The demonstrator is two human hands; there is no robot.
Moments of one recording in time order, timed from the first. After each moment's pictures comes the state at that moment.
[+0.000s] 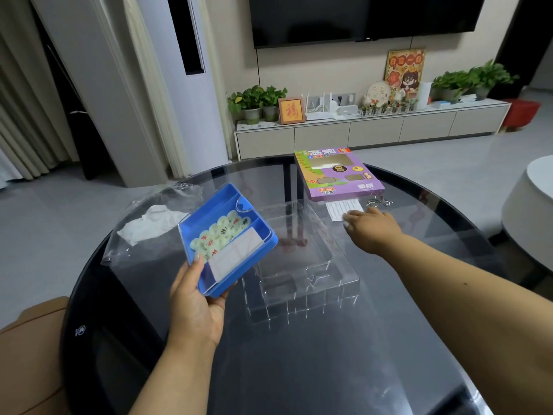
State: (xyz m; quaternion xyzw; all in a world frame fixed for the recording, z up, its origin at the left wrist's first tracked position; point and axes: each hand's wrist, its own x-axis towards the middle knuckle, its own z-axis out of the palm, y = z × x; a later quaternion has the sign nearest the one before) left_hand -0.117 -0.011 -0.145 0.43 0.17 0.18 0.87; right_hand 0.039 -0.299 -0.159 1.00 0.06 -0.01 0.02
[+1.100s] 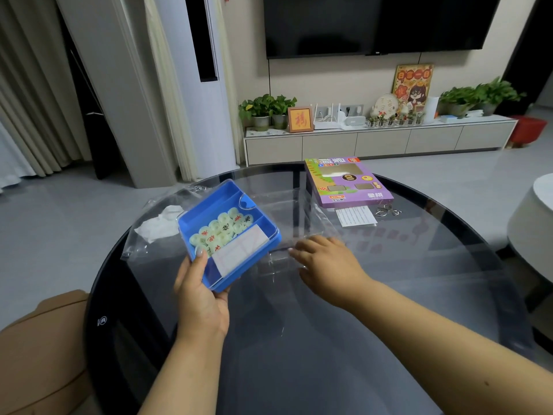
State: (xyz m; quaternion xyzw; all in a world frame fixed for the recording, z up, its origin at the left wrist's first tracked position) left_hand -0.123 0.000 -0.131 0.41 0.15 0.23 0.87; right_hand -0.053 -0.196 -0.146 0.94 0.31 0.16 -0.03
